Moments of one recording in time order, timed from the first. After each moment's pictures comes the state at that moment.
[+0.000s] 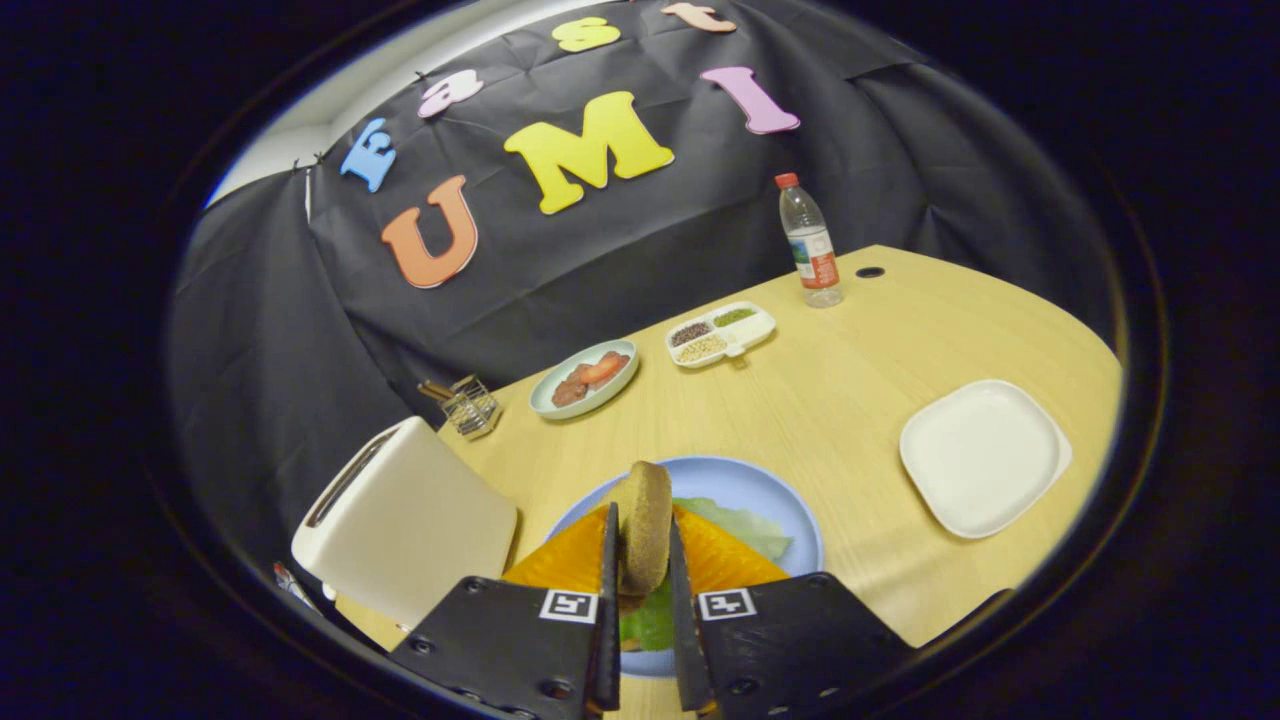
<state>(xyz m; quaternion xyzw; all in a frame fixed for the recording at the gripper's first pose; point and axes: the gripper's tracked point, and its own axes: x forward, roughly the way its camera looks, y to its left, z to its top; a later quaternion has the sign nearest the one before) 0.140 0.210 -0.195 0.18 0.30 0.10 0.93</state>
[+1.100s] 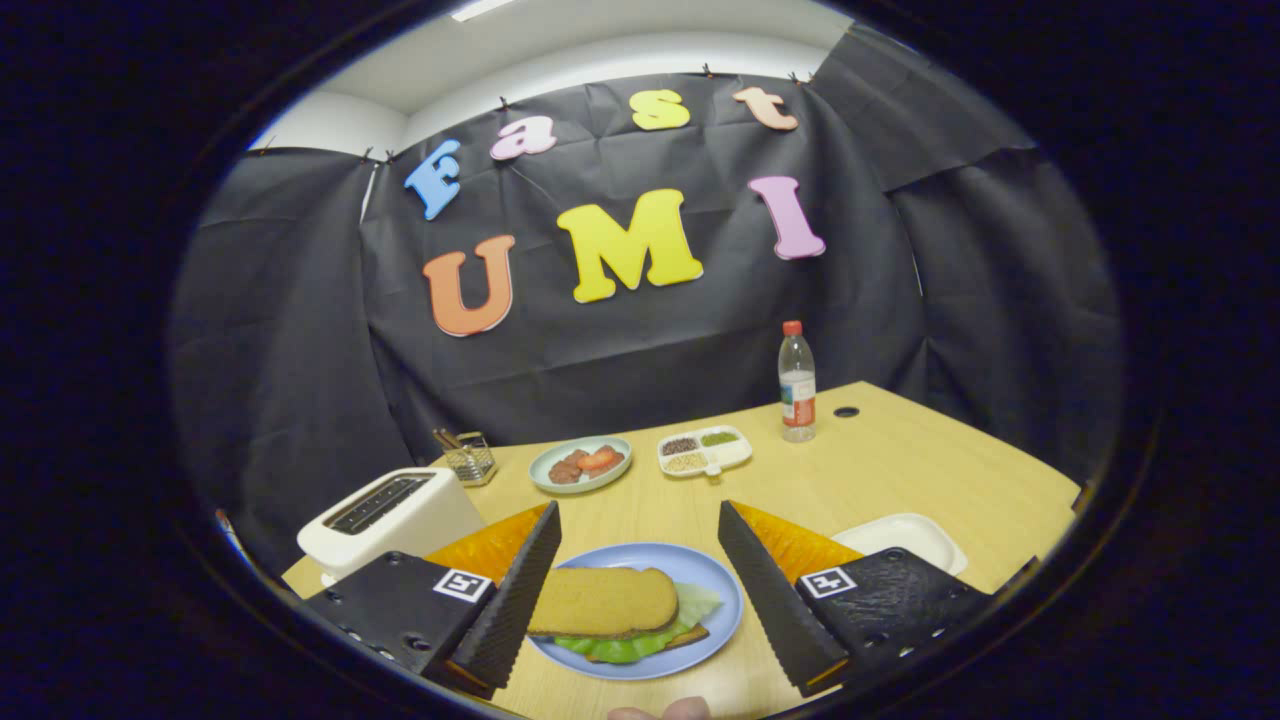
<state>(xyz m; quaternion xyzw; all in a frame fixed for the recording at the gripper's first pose) 0.103 0.180 -0.072 0.08 0.13 0.08 0.98</state>
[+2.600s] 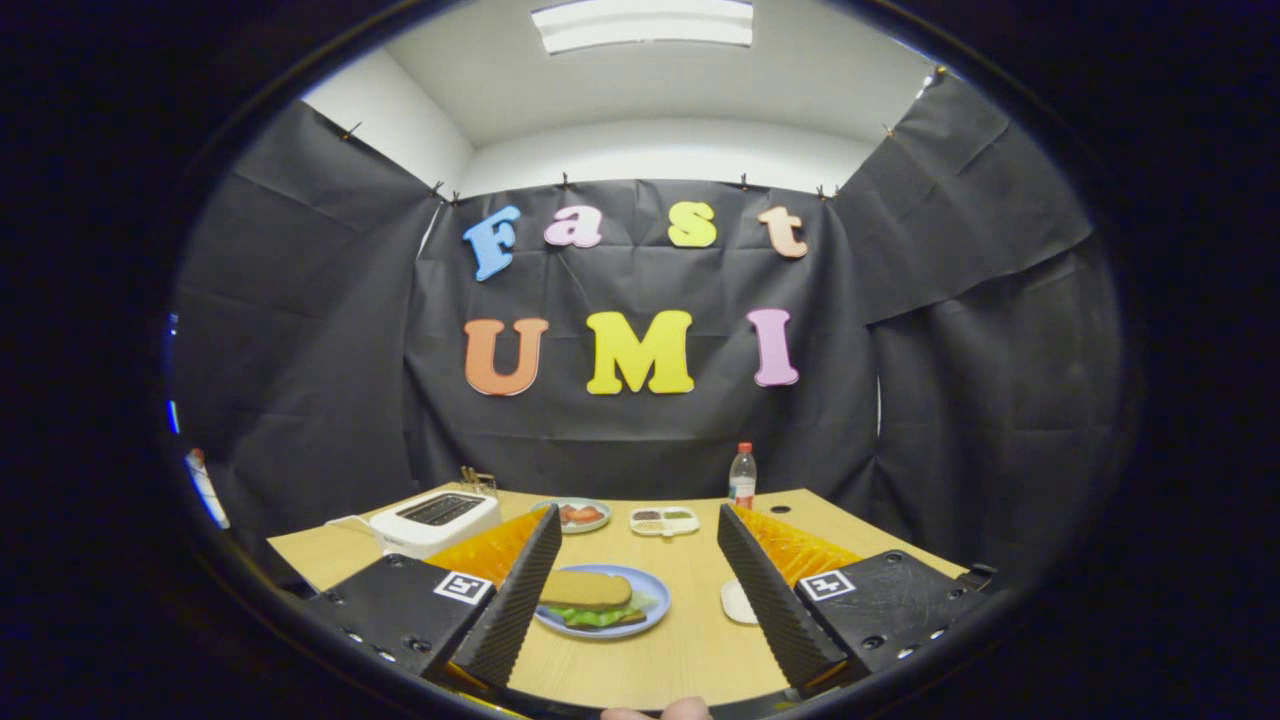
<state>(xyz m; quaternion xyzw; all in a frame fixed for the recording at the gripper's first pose) -0.056 0.138 0.016 0.01 0.01 0.07 1.00</state>
